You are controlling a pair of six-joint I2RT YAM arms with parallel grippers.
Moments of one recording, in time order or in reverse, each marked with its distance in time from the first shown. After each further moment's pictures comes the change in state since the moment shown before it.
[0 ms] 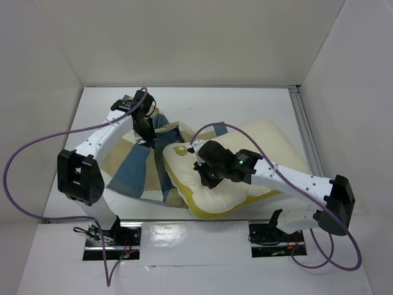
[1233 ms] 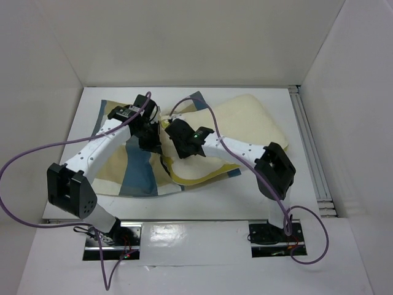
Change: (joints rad) left arm -0.075 -0.145 -0.074 0.014 0.148 0.061; right arm -0.086 0.600 0.447 0.111 0.298 0.116
